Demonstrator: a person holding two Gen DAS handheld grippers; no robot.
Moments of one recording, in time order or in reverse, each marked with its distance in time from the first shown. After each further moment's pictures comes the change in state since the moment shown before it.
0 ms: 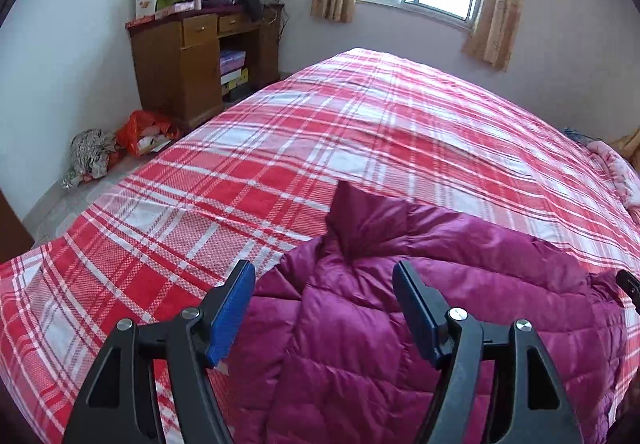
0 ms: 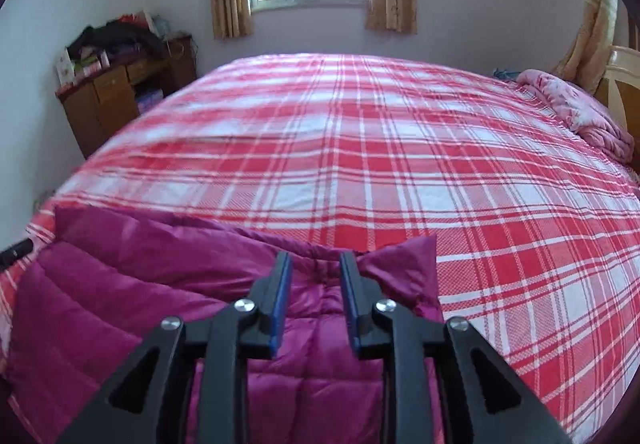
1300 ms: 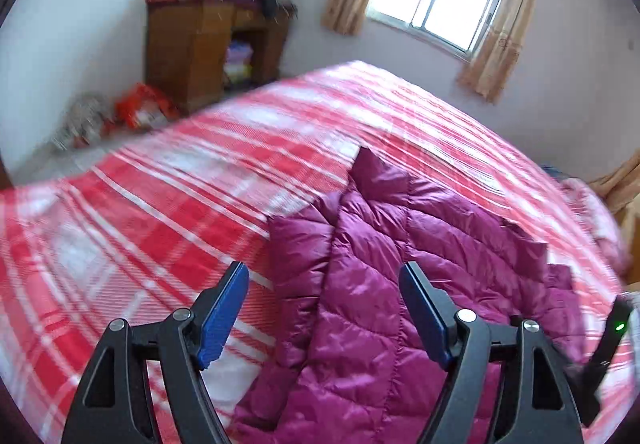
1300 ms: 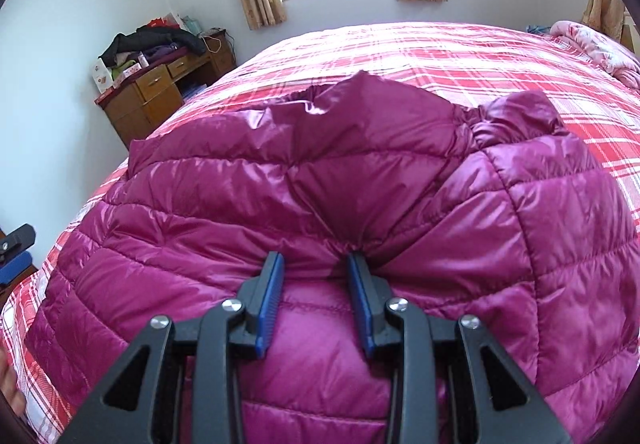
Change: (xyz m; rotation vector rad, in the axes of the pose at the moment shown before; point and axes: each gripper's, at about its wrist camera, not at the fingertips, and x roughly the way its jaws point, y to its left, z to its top) left arm -0.039 0.074 -0.039 -0.201 0.027 -0.162; right arm 0.038 0.066 -0.082 0.065 0.063 0.163
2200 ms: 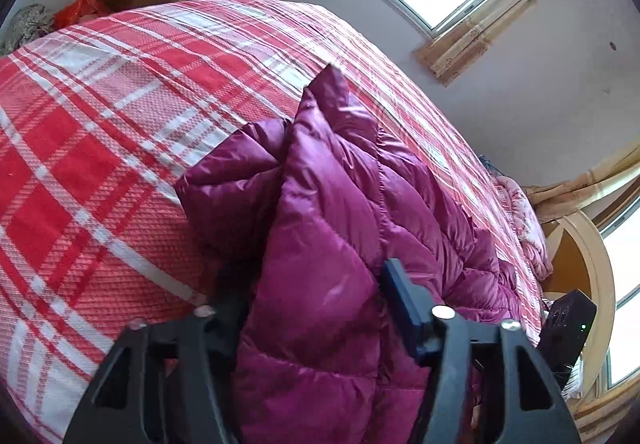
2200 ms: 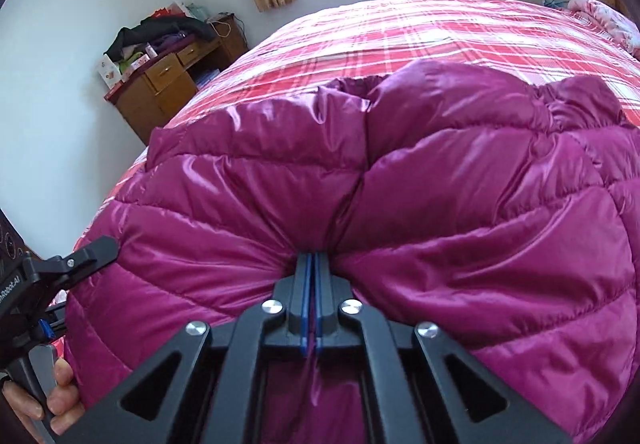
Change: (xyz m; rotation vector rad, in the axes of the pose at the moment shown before) left arm 0.076 -0.001 -0.011 -0.129 0.176 -0.308; right arm 0.035 0.038 0.014 0.045 0.099 0.071
